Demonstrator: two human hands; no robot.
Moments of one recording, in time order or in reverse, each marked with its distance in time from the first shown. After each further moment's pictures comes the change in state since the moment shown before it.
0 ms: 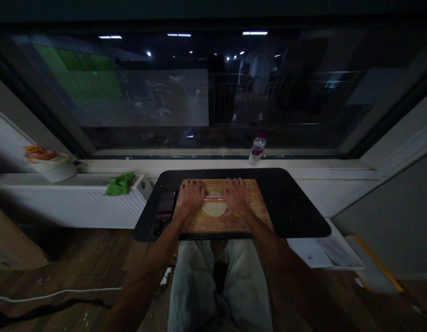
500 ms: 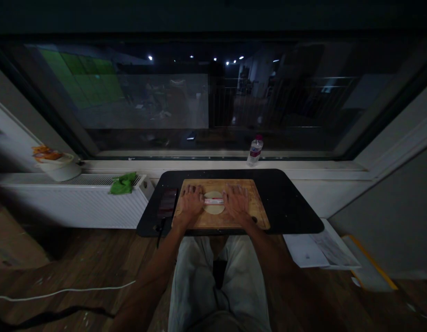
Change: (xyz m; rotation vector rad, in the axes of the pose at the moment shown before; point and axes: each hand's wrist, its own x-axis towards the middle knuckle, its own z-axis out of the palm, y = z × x) left_hand -0.032 0.000 0.005 -0.043 0.009 -0.022; right_hand -0.043 -0.002 -0.010 0.027 0.030 -0.021
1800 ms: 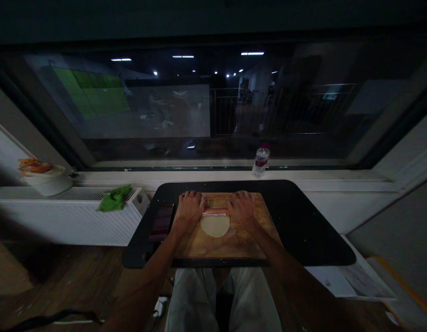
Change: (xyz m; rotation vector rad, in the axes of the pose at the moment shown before) left_hand 0.048 -0.007 -0.004 0.101 0.011 0.100; right_hand 0.051 0.015 0.001 -0.071 -0.008 -0.068
